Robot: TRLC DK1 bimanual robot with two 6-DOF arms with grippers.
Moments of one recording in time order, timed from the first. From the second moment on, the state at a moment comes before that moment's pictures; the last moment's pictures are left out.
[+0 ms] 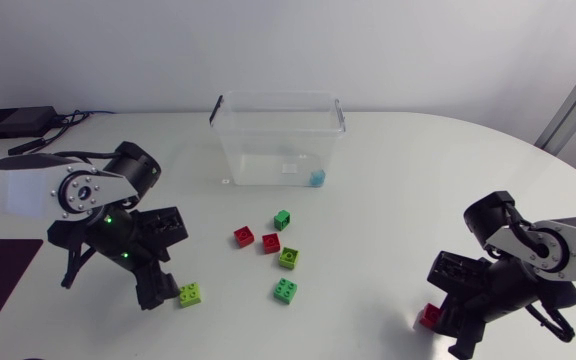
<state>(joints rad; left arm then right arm) -0.30 1.54 0.82 -0.72 0.11 0.78 0.08 1.34 0.51 -0.66 -0.11 -0.81</state>
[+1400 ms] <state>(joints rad) -0.40 1.66 0.80 -0.58 0.15 0.78 0.32 1.46 1.10 -0.53 -0.15 -0.42</state>
